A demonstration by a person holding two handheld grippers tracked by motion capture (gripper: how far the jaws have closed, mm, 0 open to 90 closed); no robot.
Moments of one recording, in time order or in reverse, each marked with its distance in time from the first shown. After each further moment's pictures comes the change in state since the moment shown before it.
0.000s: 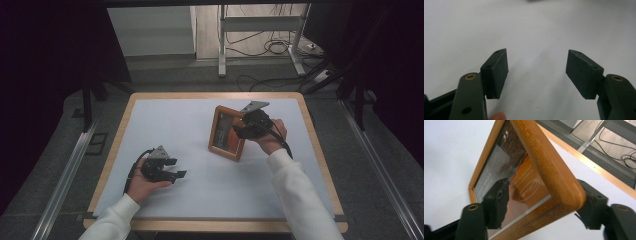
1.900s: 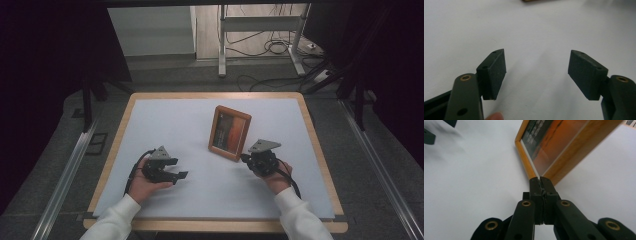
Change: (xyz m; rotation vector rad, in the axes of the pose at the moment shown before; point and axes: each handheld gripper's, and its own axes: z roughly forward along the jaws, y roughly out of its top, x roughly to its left) left arm -0.003 0.000 0.002 -0.018 -0.007 0.012; right arm 0.048 -0.096 -0.017 -0.036 0.164 0.041
